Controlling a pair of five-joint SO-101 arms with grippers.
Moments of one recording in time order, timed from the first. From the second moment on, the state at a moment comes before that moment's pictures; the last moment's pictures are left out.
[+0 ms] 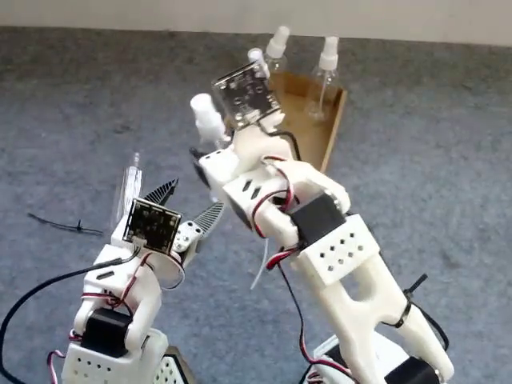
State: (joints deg) left arm 8.1 -97.0 80.8 42.8 -5.0; right arm -37.8 -30.9 17.5 50.0 0.0
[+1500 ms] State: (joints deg) left arm 9.7 -96.9 82.8 42.8 -5.1; right arm -10.9 2.5 39.7 -18.6 0.0
